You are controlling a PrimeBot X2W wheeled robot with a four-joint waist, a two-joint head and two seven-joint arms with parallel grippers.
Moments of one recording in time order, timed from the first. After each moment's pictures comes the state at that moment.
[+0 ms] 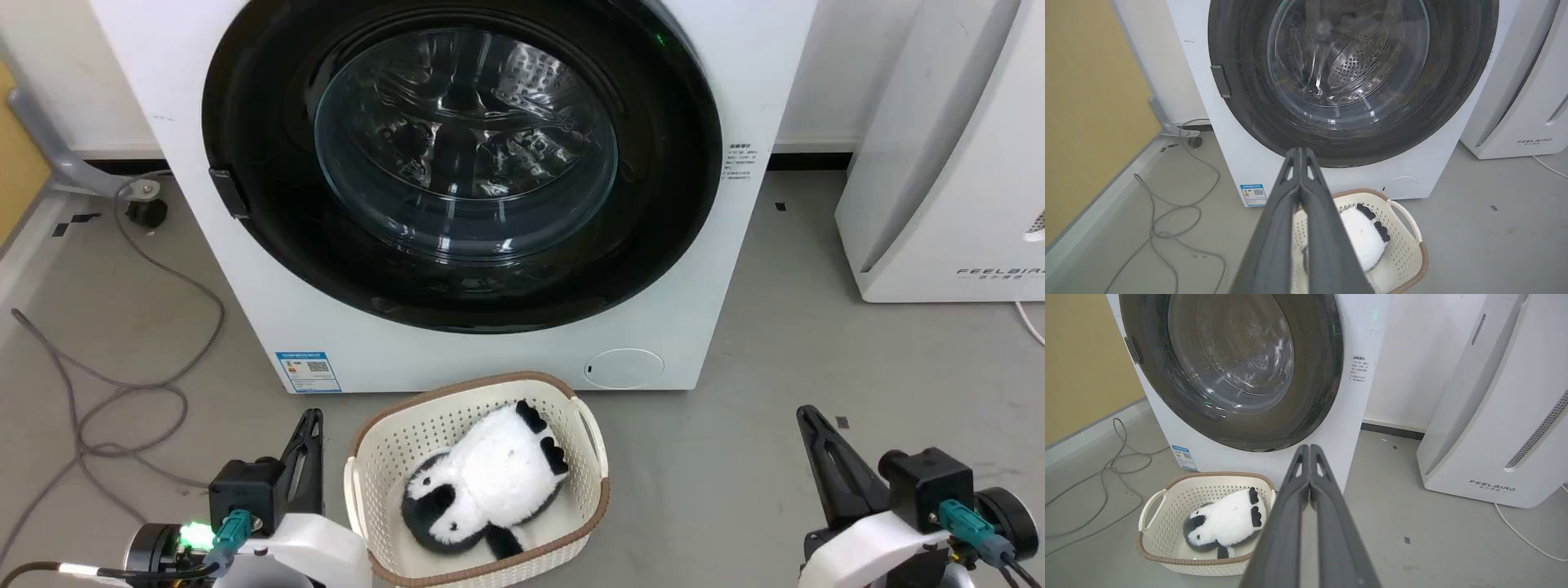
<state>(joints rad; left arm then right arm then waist) 0.02 0.05 0.00 0.00 0.00 0.00 0.00 0.01 -0.06 0.00 0.00 0.01 0.13 0.00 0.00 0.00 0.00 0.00</state>
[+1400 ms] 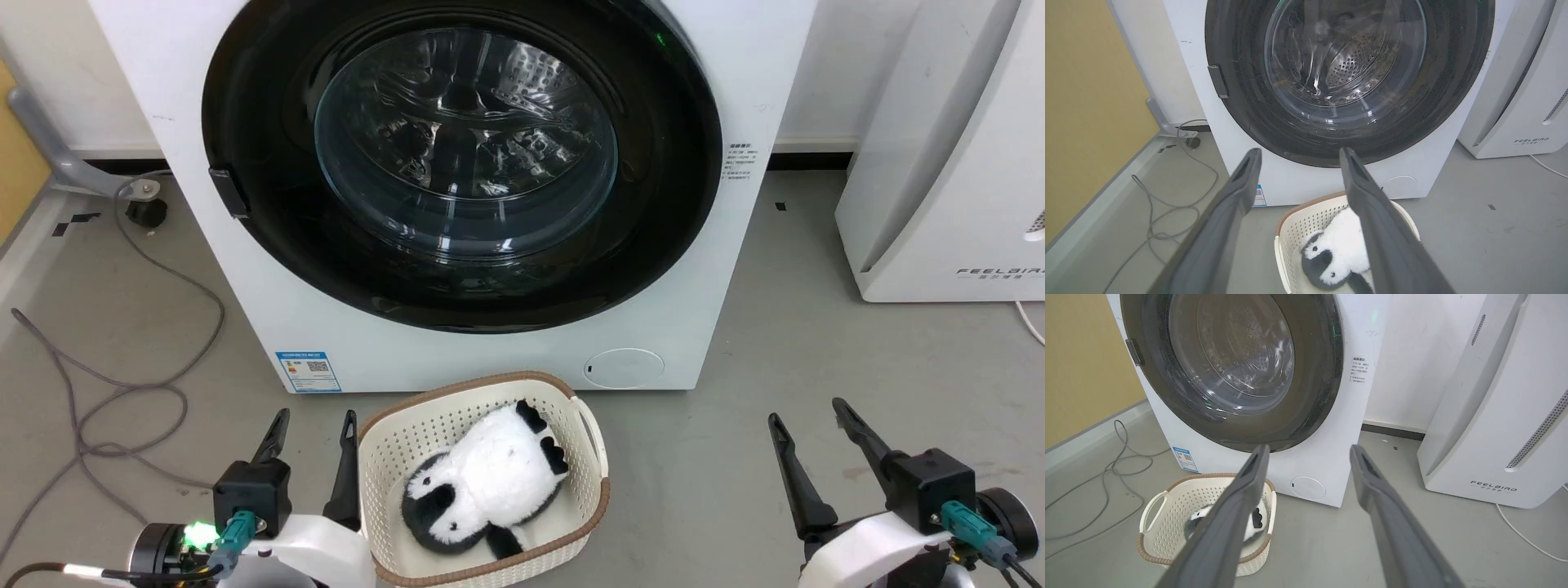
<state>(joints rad) 0.02 0.05 -0.01 0.01 0.00 0.00 0.00 0.02 -0.06 0.00 0.00 0.01 0.13 -0.01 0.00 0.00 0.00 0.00</state>
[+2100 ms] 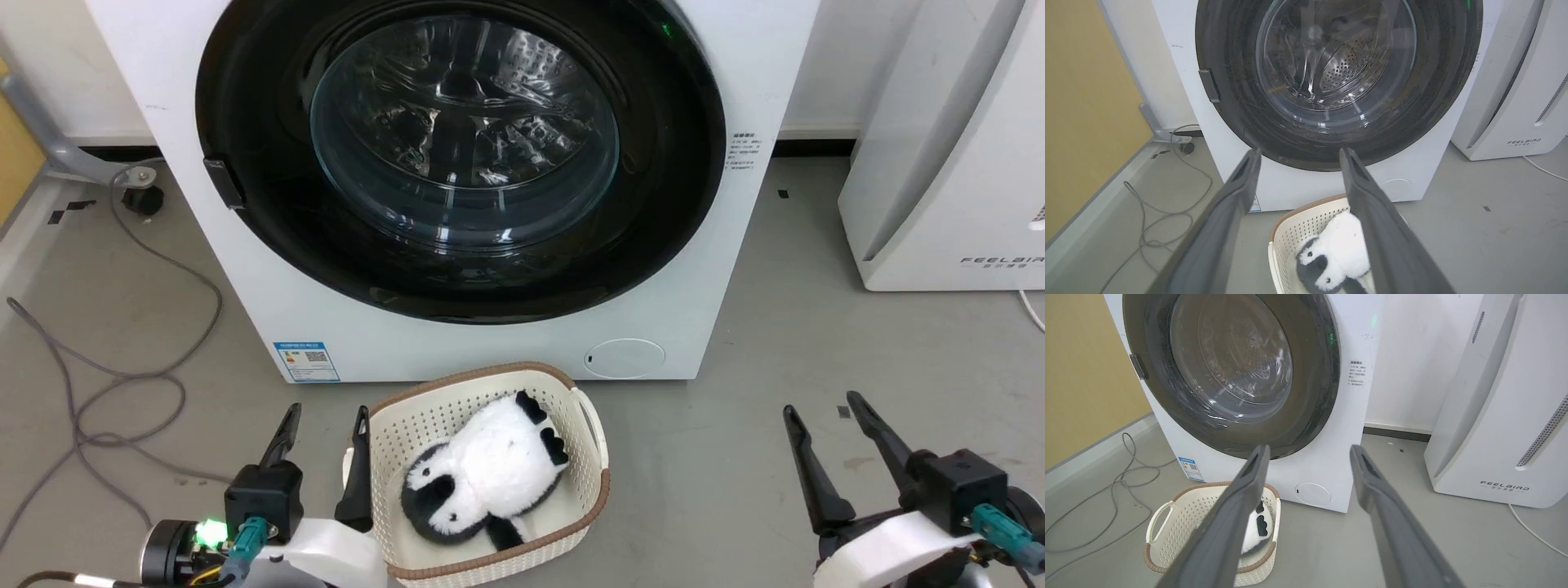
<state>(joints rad) 0.02 0.05 -0.04 0.01 0.00 0.01 -0.05 0.01 -0.10 0.01 0.00 0.10 0.13 -0.05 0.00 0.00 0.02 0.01</state>
